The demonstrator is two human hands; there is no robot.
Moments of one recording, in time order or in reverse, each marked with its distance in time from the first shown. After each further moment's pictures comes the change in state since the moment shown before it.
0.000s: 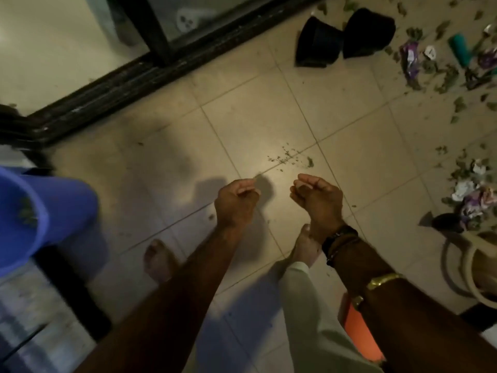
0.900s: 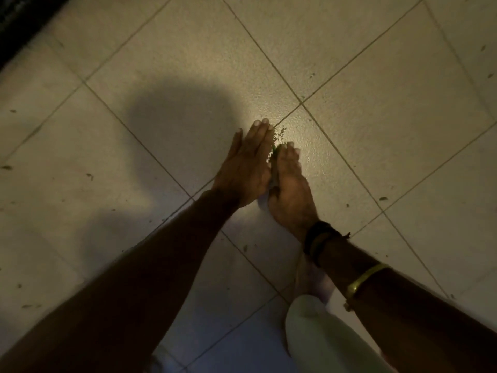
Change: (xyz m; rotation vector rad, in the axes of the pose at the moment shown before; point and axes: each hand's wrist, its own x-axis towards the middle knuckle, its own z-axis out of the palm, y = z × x) left_hand 0.236 -0.130 0.186 1.228 -0.251 1.127; right_hand 0.230 0.153 -0.026 -0.881 -0.182 -0.531
